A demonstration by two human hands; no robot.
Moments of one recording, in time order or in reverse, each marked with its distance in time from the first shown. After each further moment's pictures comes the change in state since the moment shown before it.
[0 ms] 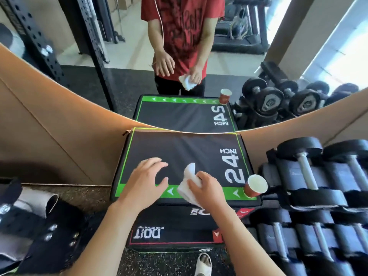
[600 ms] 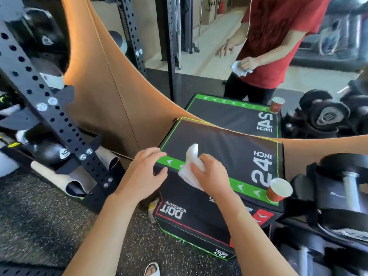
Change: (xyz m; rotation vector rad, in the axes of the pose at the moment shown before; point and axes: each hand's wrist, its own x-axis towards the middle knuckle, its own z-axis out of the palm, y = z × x) left_hand -0.155 0.070 -0.033 0.122 0.260 -0.306; right_hand -0.062 -0.029 -0.031 0.081 -0.145 -0.509
